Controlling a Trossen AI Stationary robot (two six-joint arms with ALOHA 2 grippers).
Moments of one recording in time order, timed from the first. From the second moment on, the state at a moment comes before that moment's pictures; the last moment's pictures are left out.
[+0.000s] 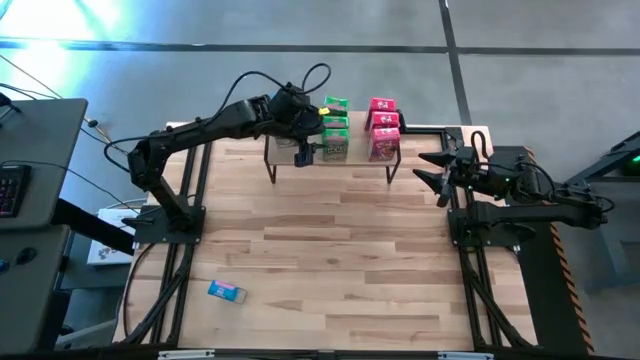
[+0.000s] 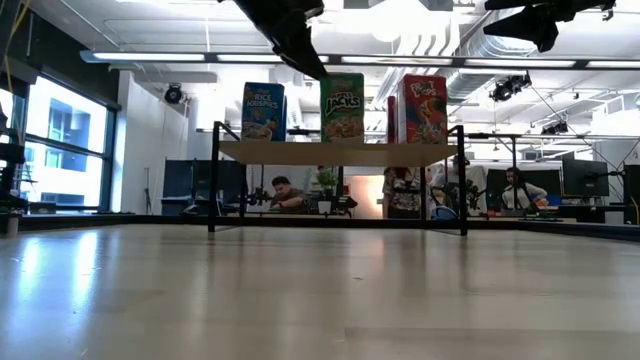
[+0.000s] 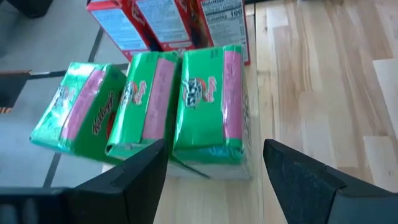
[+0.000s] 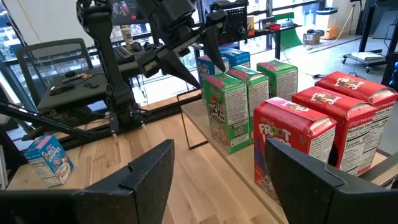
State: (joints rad) left arm 0.41 1.67 1.64 -0.69 0.03 0.44; right arm -0.10 0.41 0.66 -0.36 0.28 0.18
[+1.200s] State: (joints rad) left arm 0.06 1.50 1.70 -1.46 -0.09 -0.11; right arm -0.10 0.41 0.66 -0.36 0.28 0.18
